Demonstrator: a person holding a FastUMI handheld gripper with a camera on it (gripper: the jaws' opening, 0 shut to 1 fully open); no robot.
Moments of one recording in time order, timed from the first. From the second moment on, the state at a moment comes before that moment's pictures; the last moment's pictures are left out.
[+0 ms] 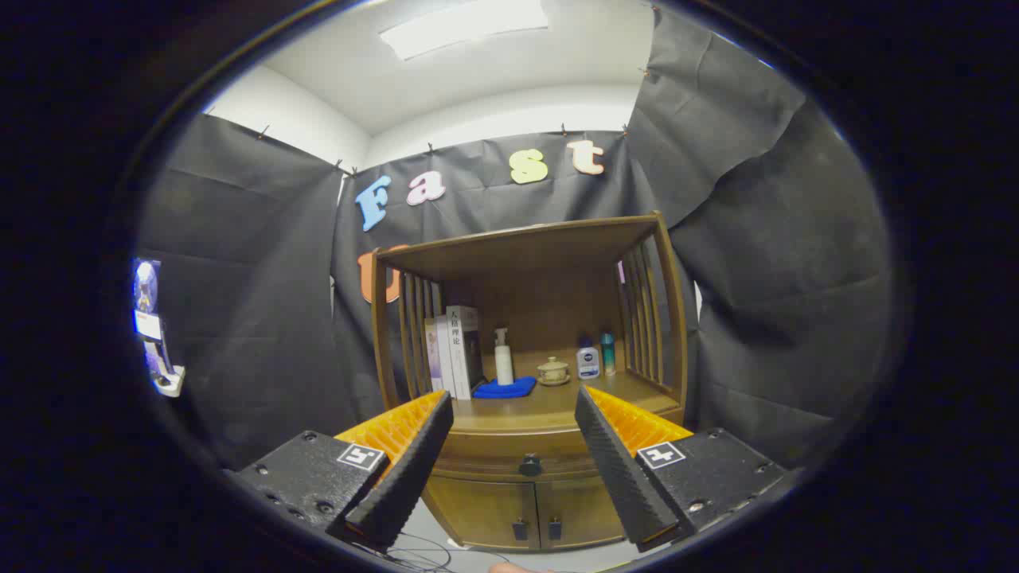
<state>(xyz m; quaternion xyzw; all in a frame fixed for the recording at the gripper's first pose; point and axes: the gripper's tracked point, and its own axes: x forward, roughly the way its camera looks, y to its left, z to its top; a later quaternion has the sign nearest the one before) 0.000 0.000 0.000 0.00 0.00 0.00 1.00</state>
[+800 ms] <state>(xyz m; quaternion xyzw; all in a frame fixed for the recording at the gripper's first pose) 0.025 0.007 -0.024 -0.01 0.01 0.00 1.00</state>
